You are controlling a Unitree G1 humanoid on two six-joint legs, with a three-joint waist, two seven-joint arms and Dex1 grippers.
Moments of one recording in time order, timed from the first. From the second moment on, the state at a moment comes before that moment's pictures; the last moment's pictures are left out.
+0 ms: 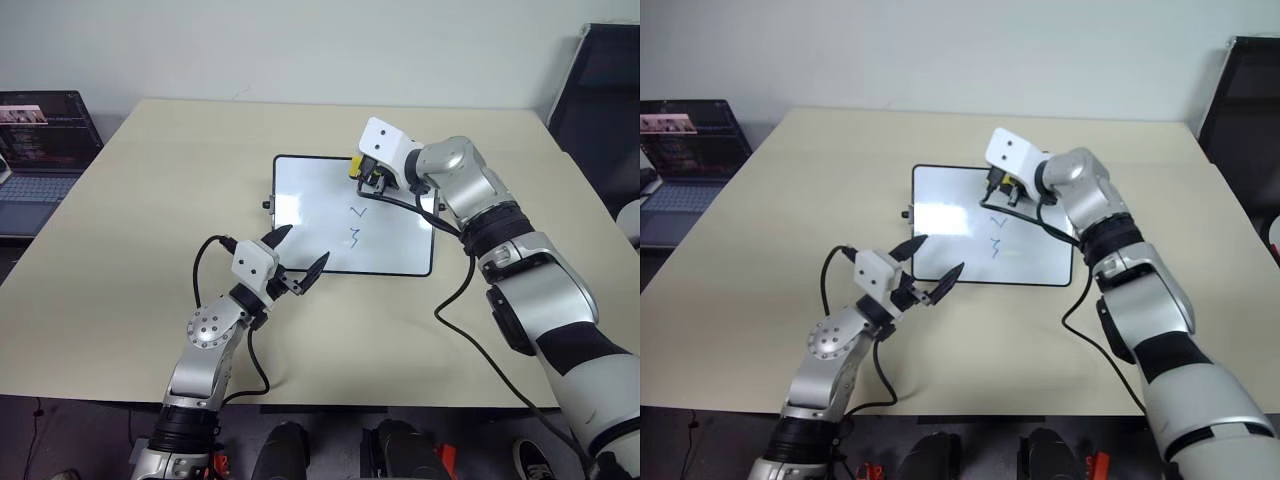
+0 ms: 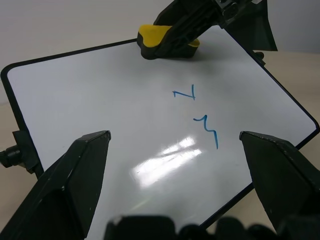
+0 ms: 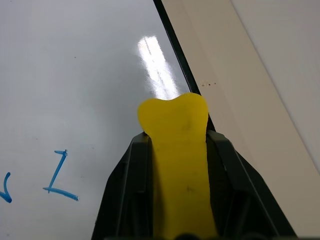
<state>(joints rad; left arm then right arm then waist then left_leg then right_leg) -0.20 0.31 -0.03 -0.06 -0.18 -0.05 -0.54 -1.30 -0.30 0.31 0.91 -0.27 0.14 0.78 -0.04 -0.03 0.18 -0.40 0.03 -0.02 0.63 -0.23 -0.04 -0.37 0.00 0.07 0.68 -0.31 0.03</state>
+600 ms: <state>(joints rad) -0.19 0.31 -0.03 -0.09 -0.18 -0.01 -0.52 -1.25 -0.37 0.32 0.84 -0.27 0.15 0.82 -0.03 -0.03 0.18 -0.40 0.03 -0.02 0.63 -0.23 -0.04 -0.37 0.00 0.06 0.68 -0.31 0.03</state>
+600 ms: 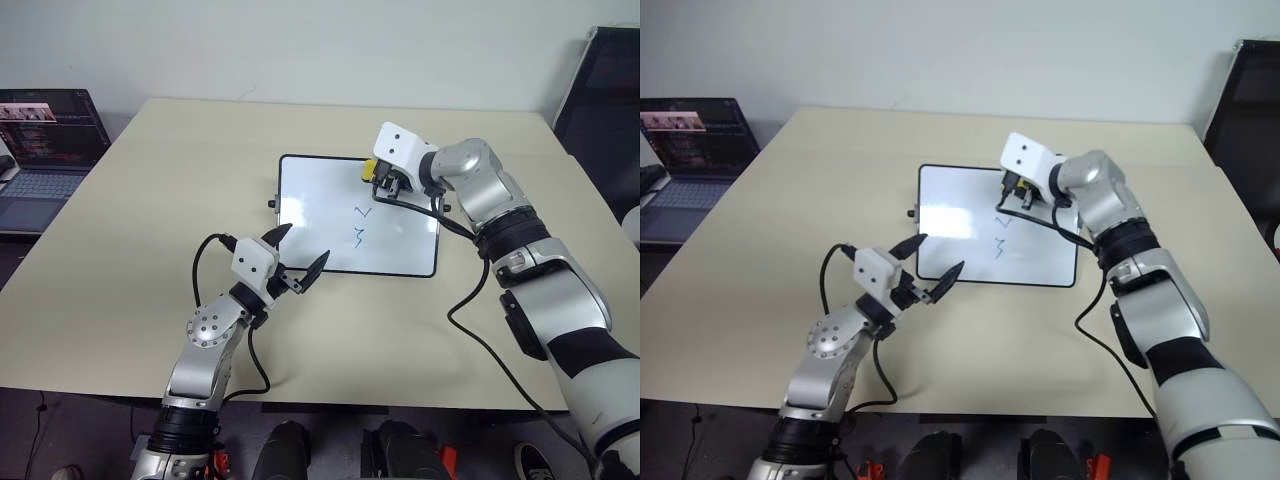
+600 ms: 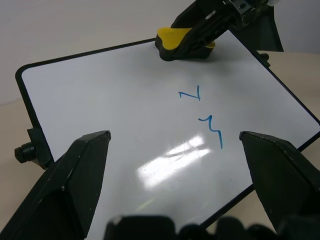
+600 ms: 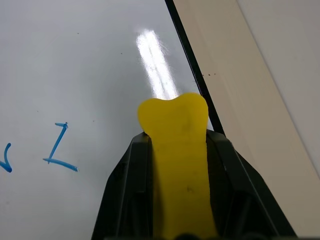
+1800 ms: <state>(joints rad) -0.20 0.31 -0.03 -0.06 -0.18 -0.03 -0.55 -1.09 -0.51 0.29 0.59 -0.27 0.29 0.87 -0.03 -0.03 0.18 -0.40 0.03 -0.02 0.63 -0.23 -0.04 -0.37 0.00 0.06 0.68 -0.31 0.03</state>
